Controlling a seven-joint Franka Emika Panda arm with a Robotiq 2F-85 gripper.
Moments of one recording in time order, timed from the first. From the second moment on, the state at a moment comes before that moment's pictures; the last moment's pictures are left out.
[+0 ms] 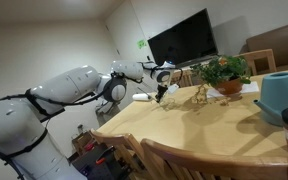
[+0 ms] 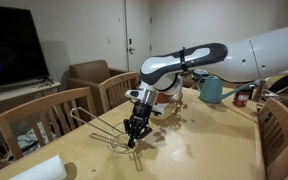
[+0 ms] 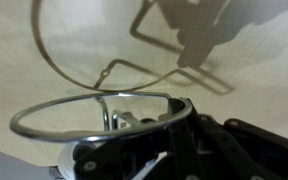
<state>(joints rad) 0.10 1.49 0.35 -0.54 0.32 1.85 -1.87</state>
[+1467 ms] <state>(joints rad) 0.17 1.48 0.25 -0.51 0.23 1.85 -1.78</state>
